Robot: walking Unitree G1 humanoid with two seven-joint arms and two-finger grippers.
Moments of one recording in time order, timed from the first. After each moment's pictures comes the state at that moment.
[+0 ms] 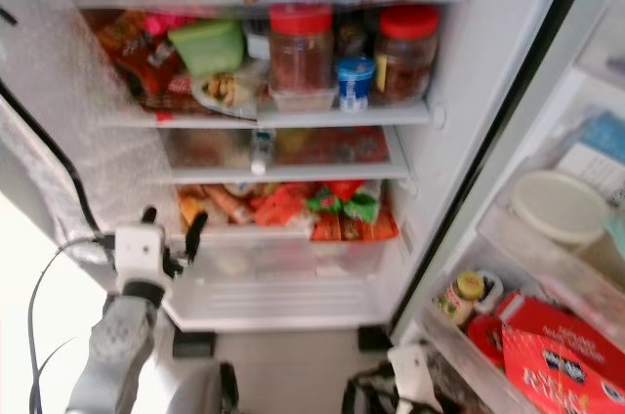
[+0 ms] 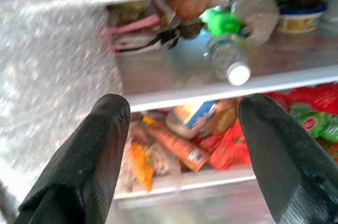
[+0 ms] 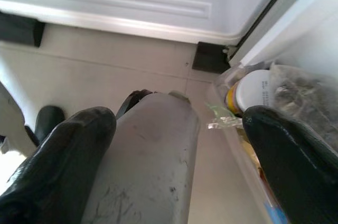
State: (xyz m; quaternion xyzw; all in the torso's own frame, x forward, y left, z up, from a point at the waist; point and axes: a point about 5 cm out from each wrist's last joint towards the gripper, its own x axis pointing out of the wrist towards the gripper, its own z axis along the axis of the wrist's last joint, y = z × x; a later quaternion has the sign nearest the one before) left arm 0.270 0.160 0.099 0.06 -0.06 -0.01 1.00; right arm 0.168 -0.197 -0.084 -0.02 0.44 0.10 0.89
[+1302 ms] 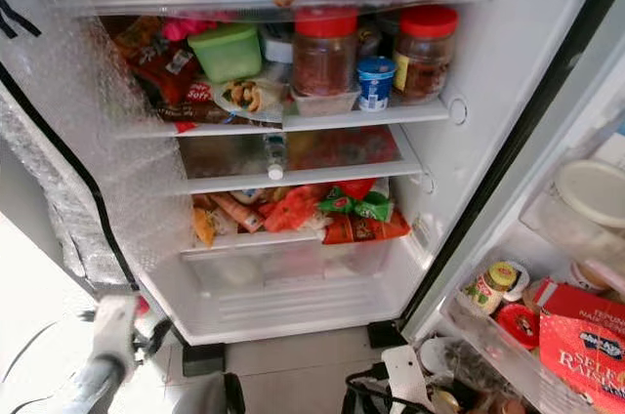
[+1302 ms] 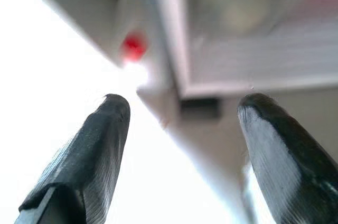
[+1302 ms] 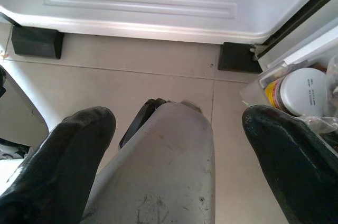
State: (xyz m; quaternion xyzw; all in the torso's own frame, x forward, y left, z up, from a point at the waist) left arm 0.204 0.251 -0.030 0.06 0.33 0.07 0.94; right arm 0.169 -0.191 -0.084 -0.02 0.43 0.11 0.89
